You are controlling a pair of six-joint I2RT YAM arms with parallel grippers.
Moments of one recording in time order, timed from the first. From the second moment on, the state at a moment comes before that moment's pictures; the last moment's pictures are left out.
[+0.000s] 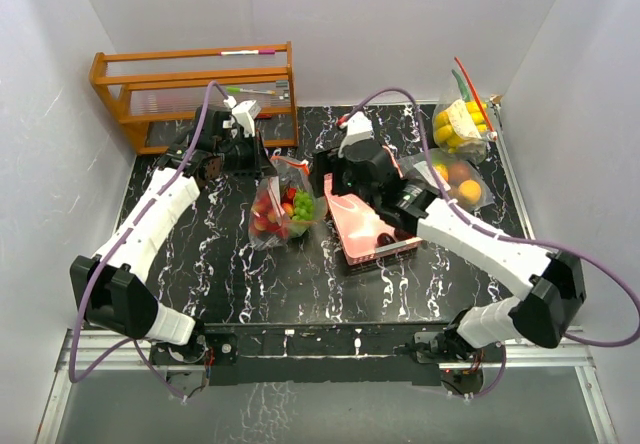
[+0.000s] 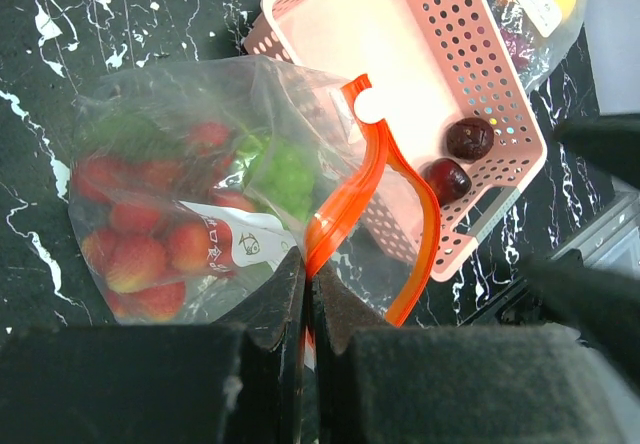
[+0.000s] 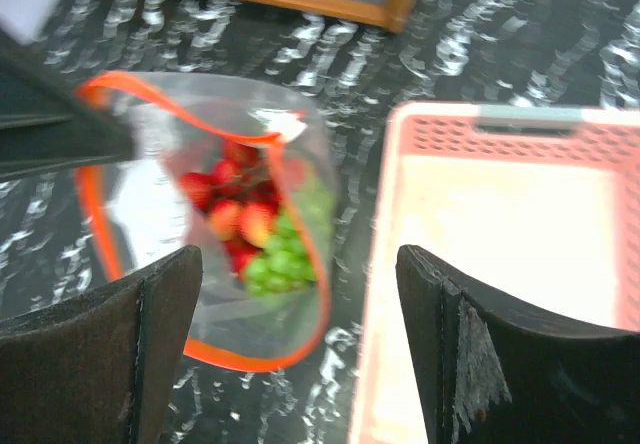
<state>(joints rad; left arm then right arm) -0.33 1.43 1.36 -0.65 0.39 -0.31 0.81 1.40 1.22 -0.19 0.20 0.33</state>
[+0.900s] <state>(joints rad) -0.33 1.38 1.32 -0.66 0.41 -0.30 0.58 1.51 1.01 -0.74 0.18 0.38</state>
